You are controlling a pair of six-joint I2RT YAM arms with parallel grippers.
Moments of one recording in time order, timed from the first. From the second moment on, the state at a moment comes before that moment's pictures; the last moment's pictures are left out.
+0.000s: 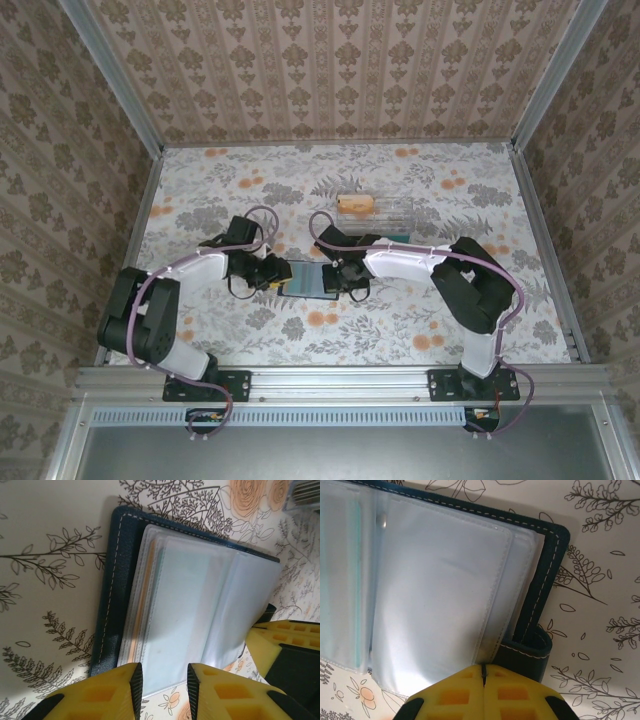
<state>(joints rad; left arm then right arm) -0.39 1.51 0.73 -0.40 0.55 -0.60 0.81 1.86 1.17 -0.55 -0.05 0.72</state>
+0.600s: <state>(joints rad) -0.42 1.56 0.73 -0.37 0.56 -0.60 0.81 1.87 1.18 -0.56 -0.06 0.72</state>
